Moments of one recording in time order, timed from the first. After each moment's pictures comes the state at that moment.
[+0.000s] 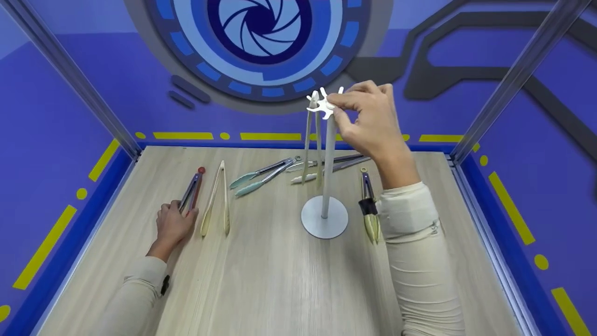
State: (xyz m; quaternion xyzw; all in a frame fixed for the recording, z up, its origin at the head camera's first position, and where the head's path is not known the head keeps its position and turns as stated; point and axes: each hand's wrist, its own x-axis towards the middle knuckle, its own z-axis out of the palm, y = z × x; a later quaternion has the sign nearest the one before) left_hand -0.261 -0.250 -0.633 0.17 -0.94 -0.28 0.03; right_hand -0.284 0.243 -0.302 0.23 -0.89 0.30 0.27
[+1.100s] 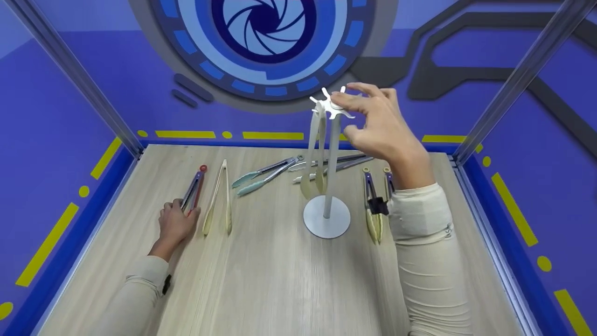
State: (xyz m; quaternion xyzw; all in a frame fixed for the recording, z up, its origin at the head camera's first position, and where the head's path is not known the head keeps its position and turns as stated) left_hand -0.260 -0.250 -0.634 0.17 -0.95 -0.26 0.04; right_hand -0.269 0.252 -0.290 0.21 -0.92 0.31 0.12
